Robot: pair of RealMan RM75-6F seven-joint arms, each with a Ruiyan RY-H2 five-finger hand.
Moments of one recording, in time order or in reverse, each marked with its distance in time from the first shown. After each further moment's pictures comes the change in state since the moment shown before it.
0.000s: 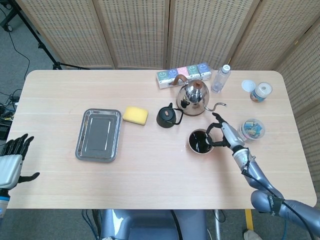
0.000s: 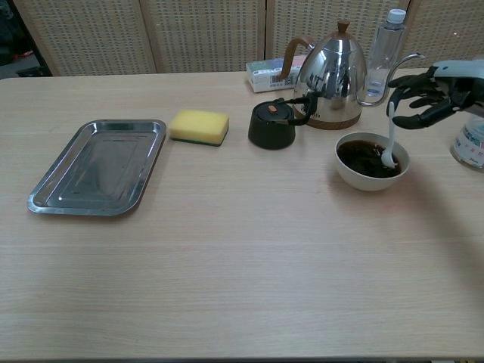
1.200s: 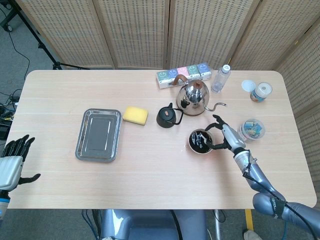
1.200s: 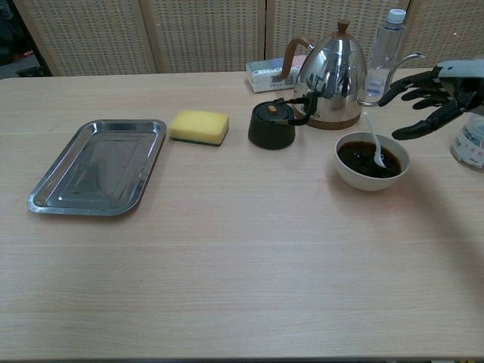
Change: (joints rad) left arm 0.008 0.009 0.009 -0.013 0.023 0.012 -0.020; right arm -0.010 0.030 -0.005 -0.047 0.014 0.011 -0.022
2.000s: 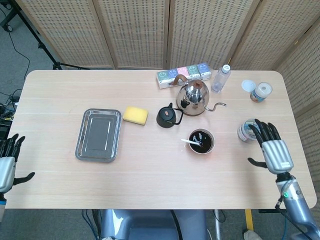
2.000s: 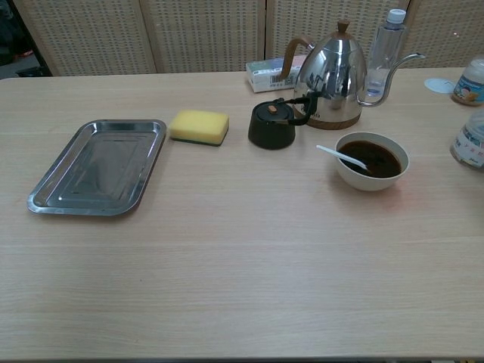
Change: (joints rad) left arm 0.042 -0.032 -0.027 -0.032 -0.042 0.110 0.107; right arm -0.310 0.091 -0.224 0.111 -0.483 0.663 -0.264
